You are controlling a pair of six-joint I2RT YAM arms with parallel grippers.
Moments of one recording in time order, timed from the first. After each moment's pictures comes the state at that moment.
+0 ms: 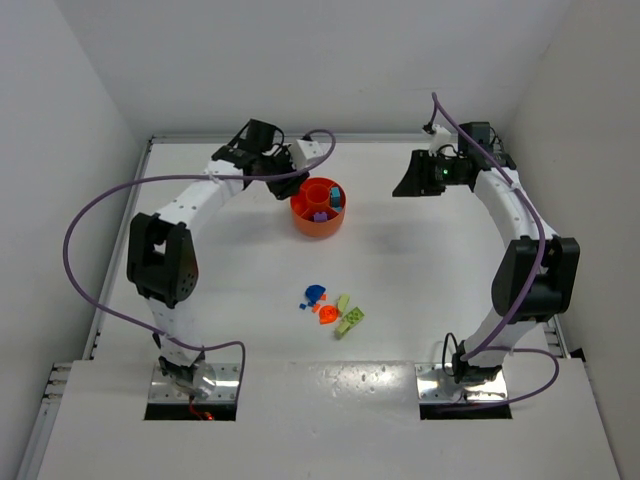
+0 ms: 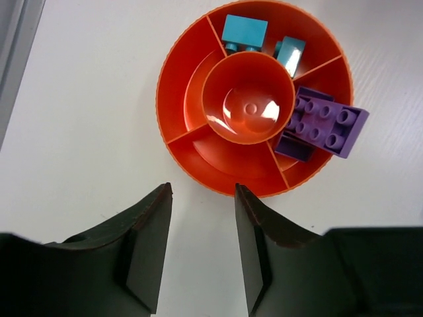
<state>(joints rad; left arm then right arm) -0.35 1.87 1.65 -0.58 0.41 0.66 0.00 1.71 1.42 -0.63 -0.72 -0.01</state>
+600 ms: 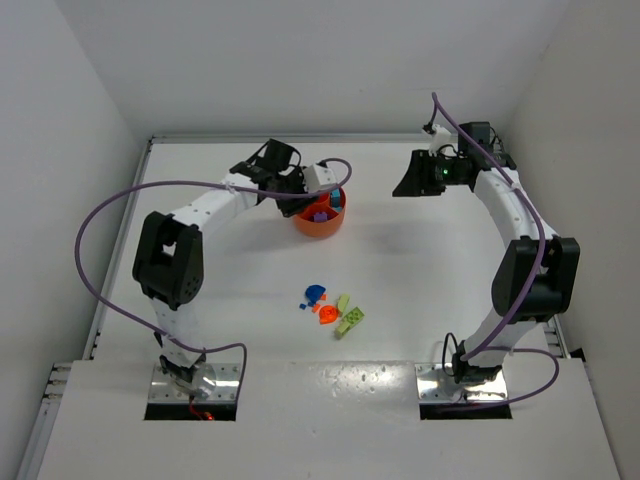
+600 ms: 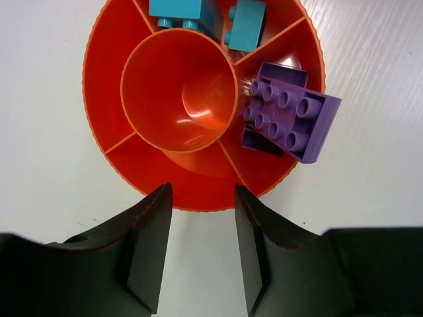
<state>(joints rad) -0.43 1.88 1.53 -0.54 0.30 0.75 0.00 1.71 1.42 -0.63 -0.72 -0.01</state>
